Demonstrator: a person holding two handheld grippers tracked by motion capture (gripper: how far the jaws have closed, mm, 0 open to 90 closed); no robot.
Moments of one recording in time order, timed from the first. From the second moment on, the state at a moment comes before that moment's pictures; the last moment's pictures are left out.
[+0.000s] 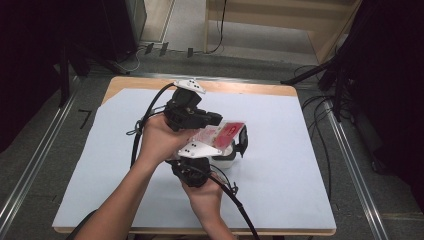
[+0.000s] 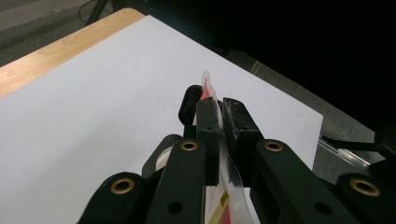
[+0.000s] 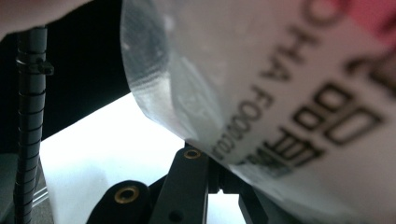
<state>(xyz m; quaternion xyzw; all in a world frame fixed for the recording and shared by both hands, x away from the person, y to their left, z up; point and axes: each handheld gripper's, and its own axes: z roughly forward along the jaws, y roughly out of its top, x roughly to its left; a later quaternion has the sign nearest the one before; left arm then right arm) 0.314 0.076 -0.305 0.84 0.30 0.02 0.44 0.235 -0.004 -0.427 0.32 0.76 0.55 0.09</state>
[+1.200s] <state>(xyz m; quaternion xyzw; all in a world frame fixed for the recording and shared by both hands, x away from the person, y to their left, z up) 0.312 0.116 -0.315 0.86 0.32 -0.02 0.40 0.229 0.007 -0.456 0.30 0.79 0.53 0.06</state>
